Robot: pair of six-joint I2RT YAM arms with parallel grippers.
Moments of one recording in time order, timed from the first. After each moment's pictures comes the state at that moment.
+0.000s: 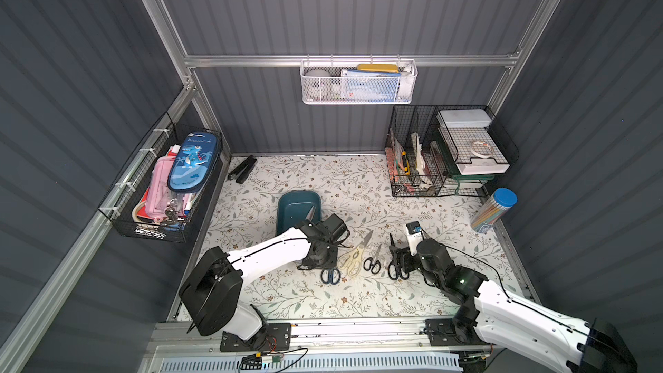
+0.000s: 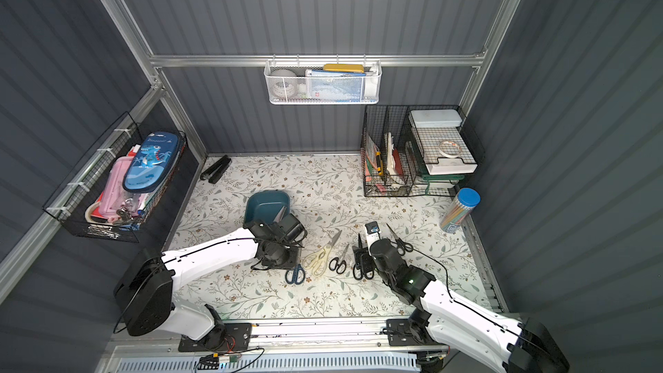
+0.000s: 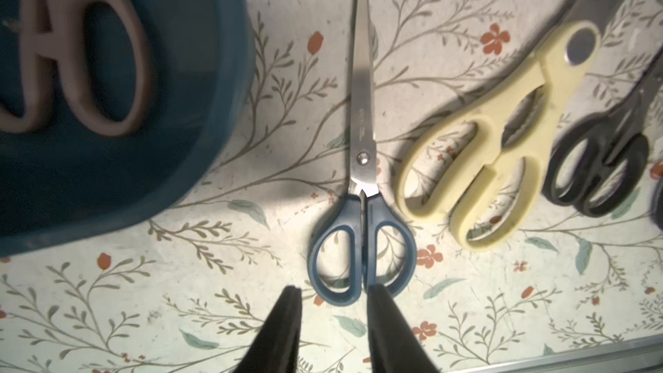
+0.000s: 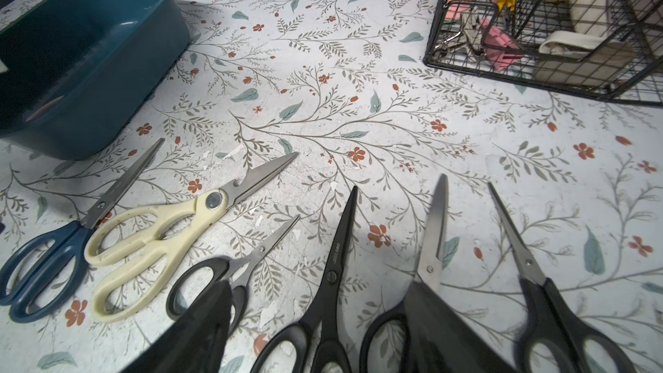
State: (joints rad) left arm -0.85 1.50 0.98 -0.87 0.01 -0.67; right arm 0.75 0.82 0.33 -0.12 0.29 0.28
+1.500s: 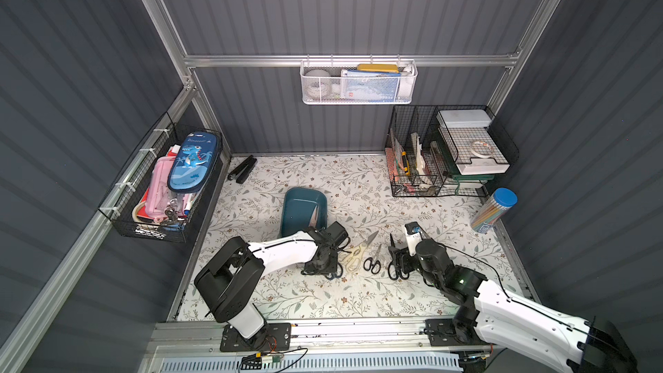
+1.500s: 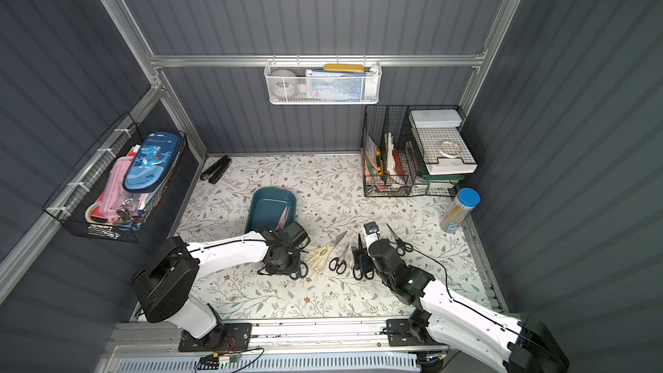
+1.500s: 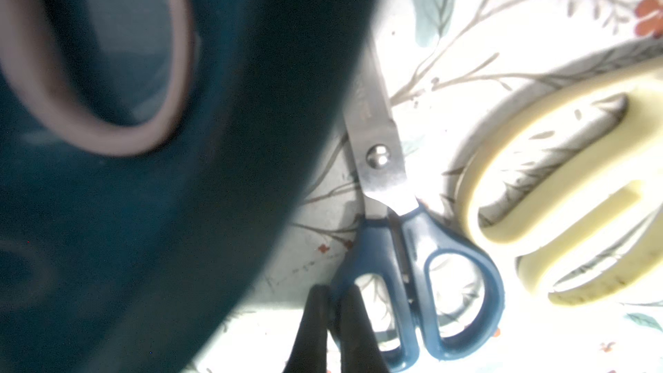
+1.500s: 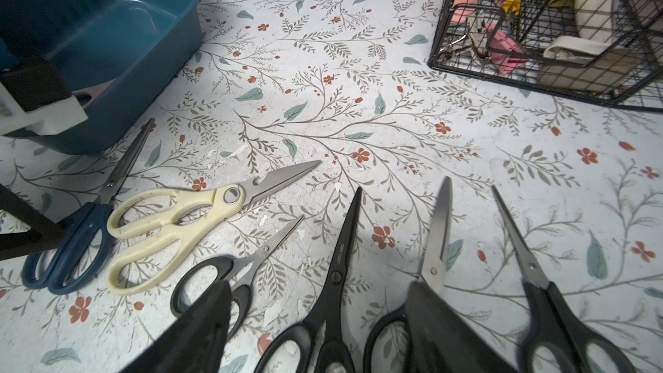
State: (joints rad) left arm -0.85 1.62 0.90 -0.74 0.00 -0.69; right arm 0.76 0.82 0.33 -0.12 0.30 0.28
